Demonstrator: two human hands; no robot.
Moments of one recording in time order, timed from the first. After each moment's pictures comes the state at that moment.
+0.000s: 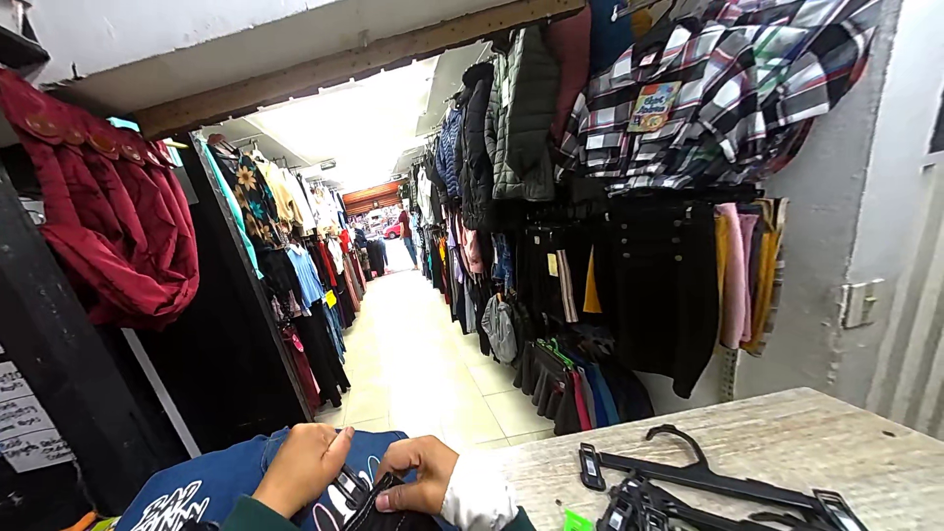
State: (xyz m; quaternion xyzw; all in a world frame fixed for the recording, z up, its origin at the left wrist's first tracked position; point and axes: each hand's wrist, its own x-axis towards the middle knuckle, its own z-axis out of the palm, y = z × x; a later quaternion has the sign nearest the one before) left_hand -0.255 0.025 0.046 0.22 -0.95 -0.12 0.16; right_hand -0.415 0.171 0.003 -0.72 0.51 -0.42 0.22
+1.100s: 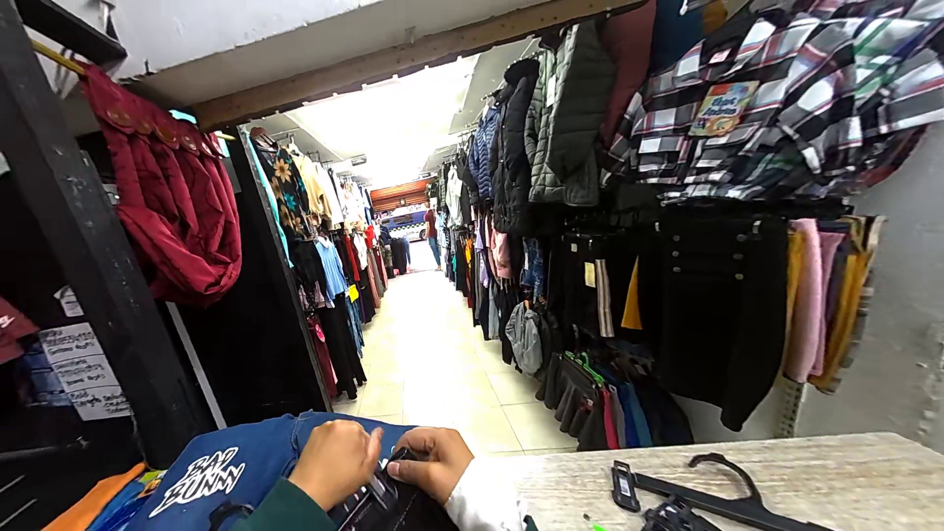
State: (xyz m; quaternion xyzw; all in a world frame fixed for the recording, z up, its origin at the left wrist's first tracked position) left_hand -0.245 0.051 0.054 0.29 -0.96 -0.05 0.02; right_hand -0.388 0.158 -0.001 -0.61 0.59 -0.48 0.22
